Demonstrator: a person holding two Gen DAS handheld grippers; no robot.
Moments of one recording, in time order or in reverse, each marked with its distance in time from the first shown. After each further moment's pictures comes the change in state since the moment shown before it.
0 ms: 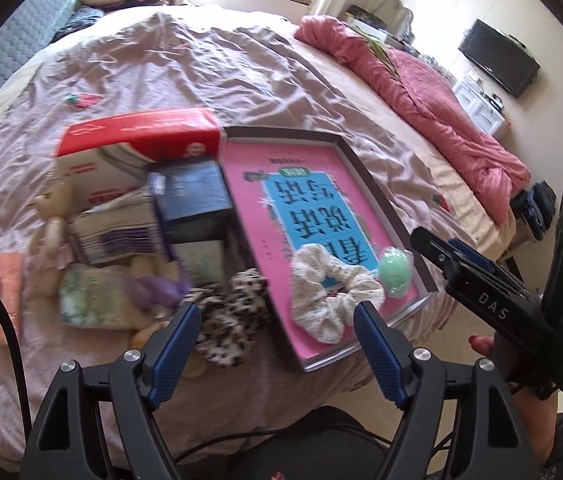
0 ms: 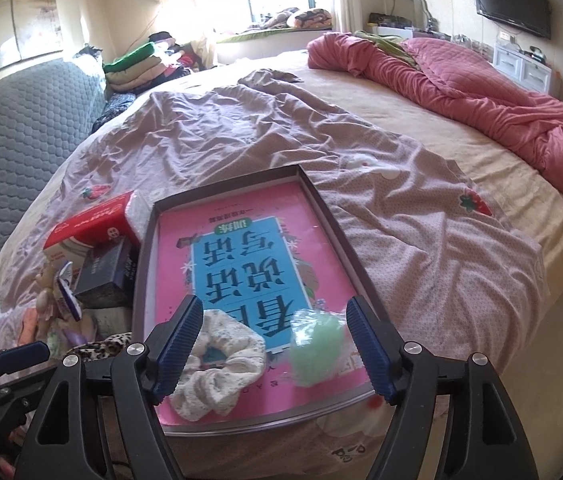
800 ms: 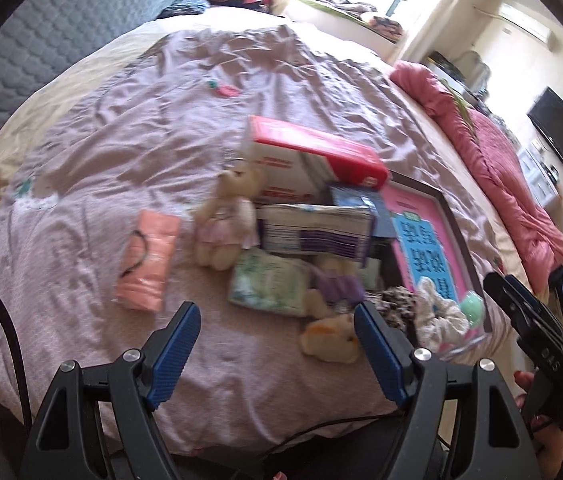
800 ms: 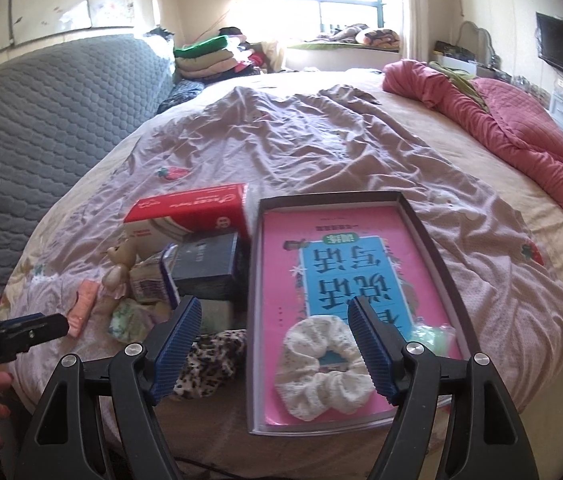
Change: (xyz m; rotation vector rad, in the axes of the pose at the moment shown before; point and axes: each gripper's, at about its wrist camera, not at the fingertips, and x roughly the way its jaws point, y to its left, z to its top) left arm -0.059 0.132 -0.023 -0.247 -0.078 0.154; right arm -0.015 0.102 -0.007 -0.194 -0.023 0.133
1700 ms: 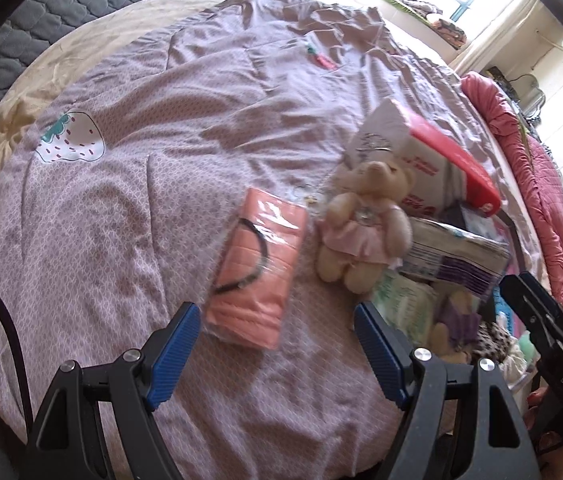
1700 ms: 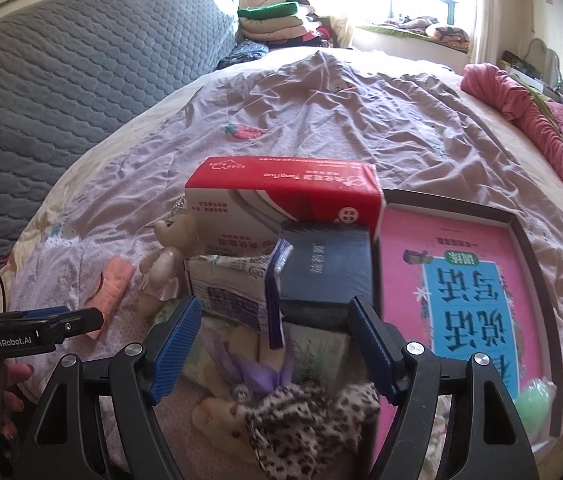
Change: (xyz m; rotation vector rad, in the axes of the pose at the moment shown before) left arm 0.061 0.094 0.017 -0.166 0.087 0.088; right arm 0.101 0.091 0.017 -0.162 0.101 0.125
